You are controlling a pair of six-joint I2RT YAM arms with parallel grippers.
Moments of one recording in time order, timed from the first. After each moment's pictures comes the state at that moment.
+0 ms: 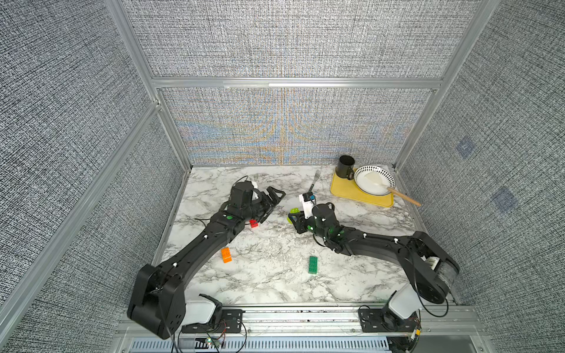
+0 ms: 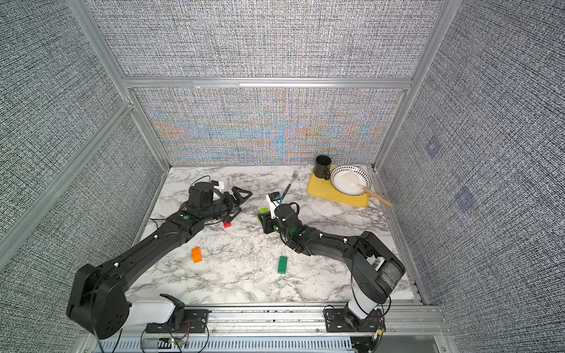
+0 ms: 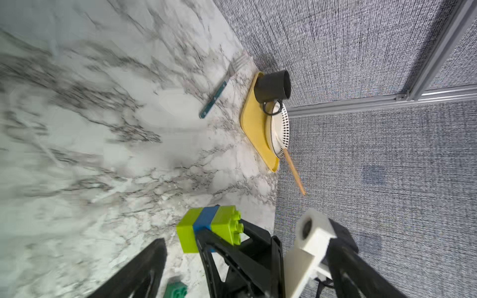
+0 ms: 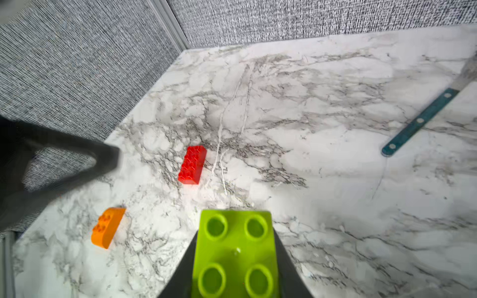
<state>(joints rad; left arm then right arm) -0.43 1.29 0.96 -0.20 0.36 -1.08 0.78 1.65 0.85 0.36 0.03 0.40</state>
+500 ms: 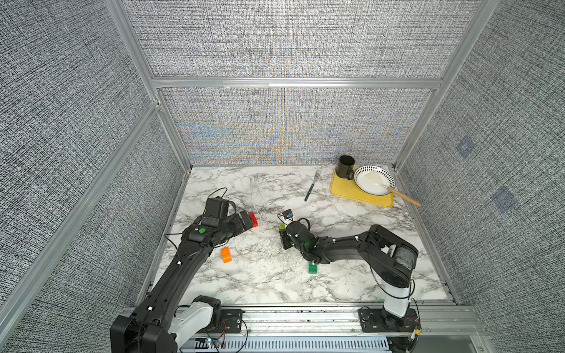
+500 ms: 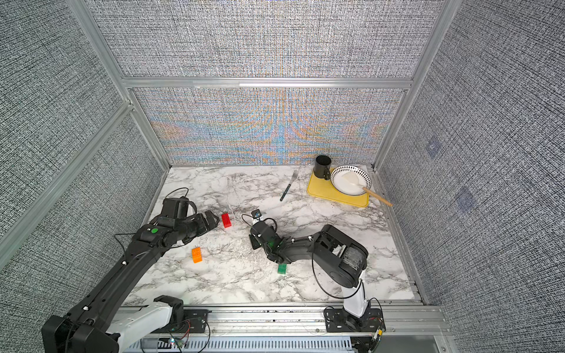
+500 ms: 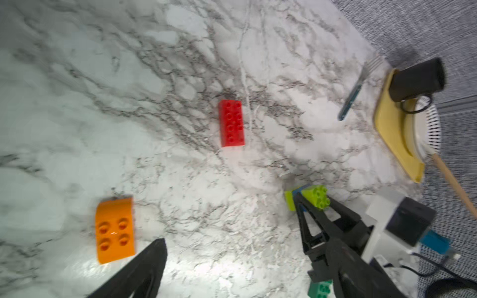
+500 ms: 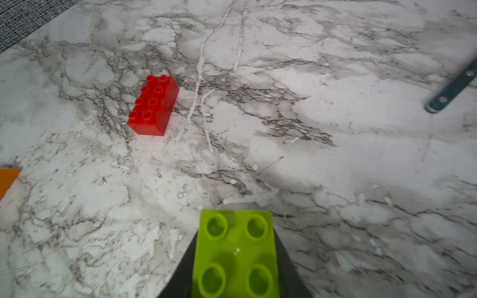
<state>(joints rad) -0.26 1.05 0.84 -0.70 0.12 -0.66 0.97 1.93 0.95 0.37 0.31 0.33</state>
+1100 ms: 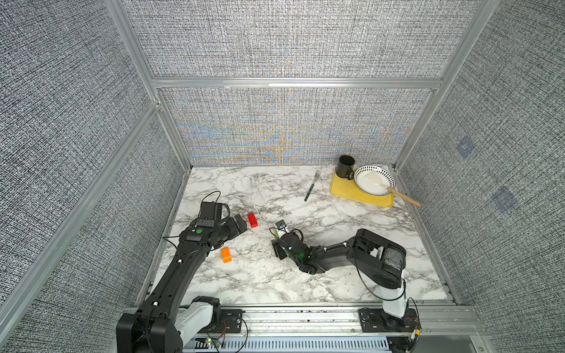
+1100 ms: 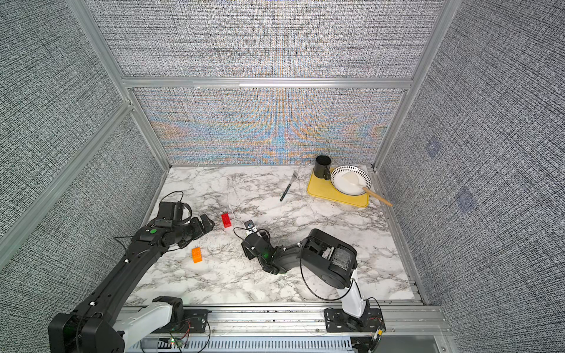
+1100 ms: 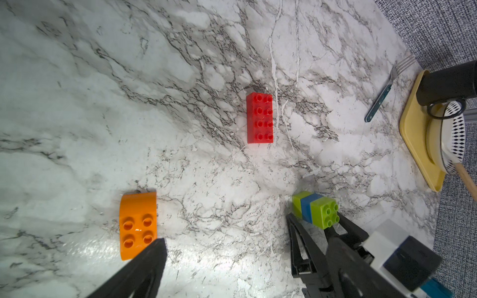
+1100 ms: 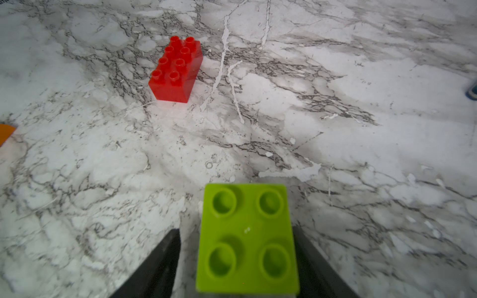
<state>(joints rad) -0.17 1.08 0.81 -0.69 0.20 -0.62 1.05 1.97 0.91 0.44 0.40 0.32</state>
